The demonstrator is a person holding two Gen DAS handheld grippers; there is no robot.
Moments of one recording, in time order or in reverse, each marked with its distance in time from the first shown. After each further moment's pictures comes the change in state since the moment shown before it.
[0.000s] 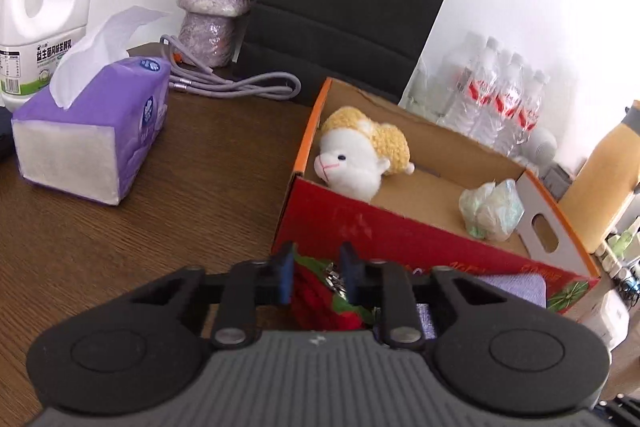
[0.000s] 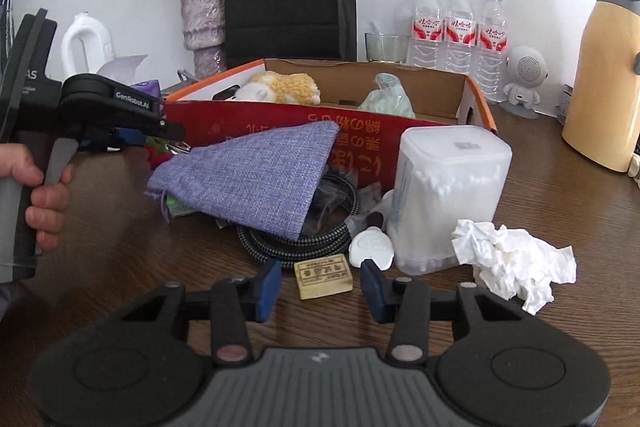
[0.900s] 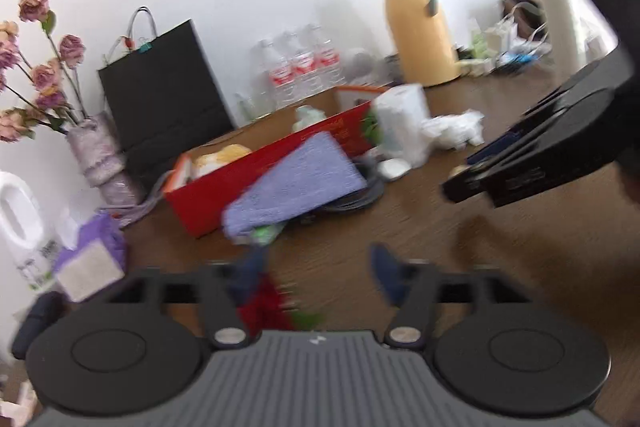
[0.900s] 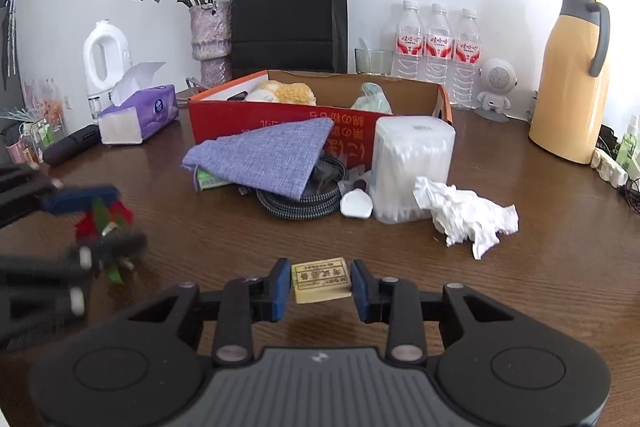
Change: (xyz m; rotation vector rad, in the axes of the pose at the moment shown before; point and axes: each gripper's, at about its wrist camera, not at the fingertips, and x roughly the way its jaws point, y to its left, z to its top) left arm -0.158 -0.096 -0.162 0.790 -0.164 -0.117; right arm -0.078 0.005 -0.035 -0.004 -0.043 -0.033
